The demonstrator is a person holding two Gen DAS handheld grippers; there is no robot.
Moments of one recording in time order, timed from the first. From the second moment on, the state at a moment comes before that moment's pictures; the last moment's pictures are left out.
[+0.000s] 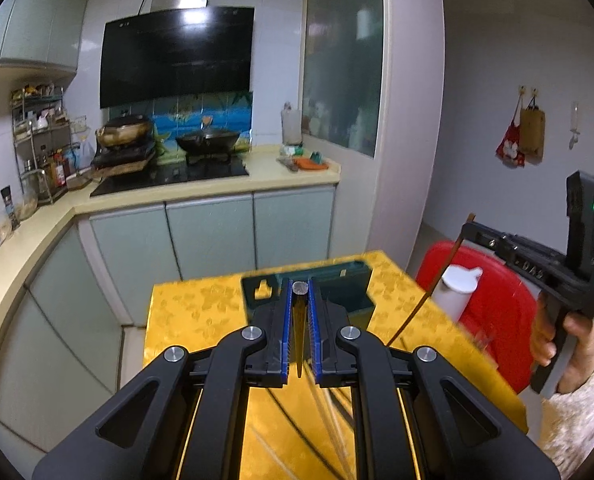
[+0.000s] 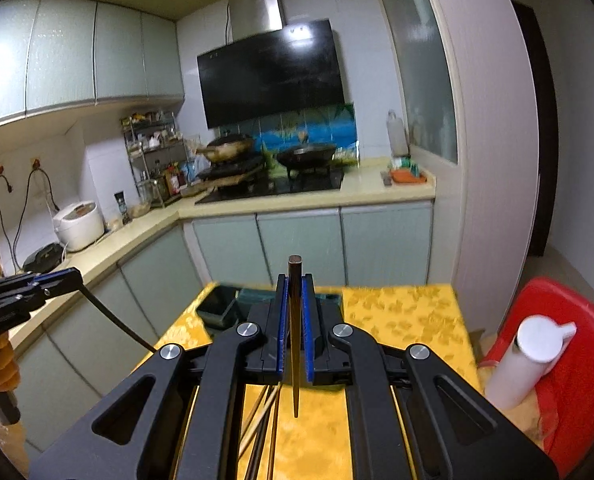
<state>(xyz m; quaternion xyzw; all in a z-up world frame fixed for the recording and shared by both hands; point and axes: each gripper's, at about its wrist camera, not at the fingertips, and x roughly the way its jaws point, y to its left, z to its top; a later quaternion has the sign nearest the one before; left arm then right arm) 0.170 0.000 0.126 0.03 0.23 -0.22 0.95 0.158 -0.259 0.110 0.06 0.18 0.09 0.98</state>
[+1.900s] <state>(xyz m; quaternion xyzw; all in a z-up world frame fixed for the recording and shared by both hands) 0.234 -0.026 0.074 0.02 0.19 -0.11 0.98 0.216 -0.259 0.066 0.03 0.16 0.03 0.99</state>
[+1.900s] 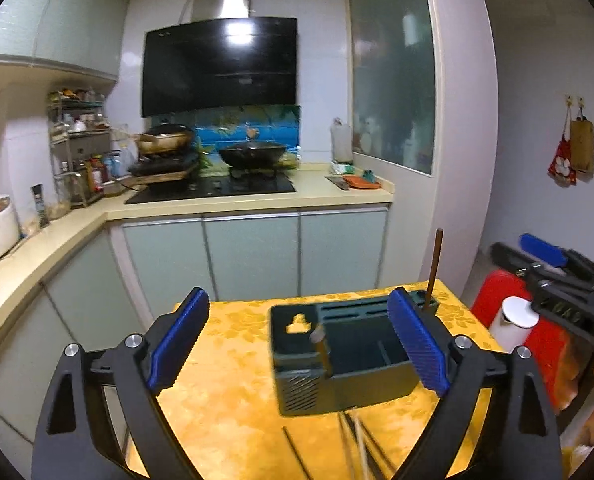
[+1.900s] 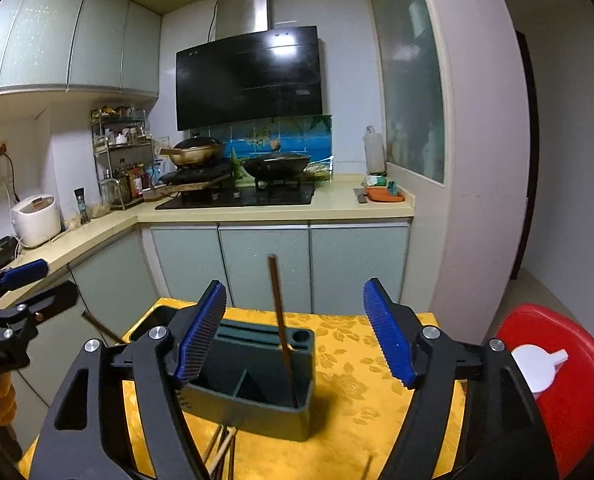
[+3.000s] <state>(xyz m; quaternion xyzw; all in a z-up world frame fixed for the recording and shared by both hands) 0.087 0.041 -0.080 0.02 0.29 -0.01 0.96 0.041 -0.265 -0.066 0.06 0.24 0.00 0.97</state>
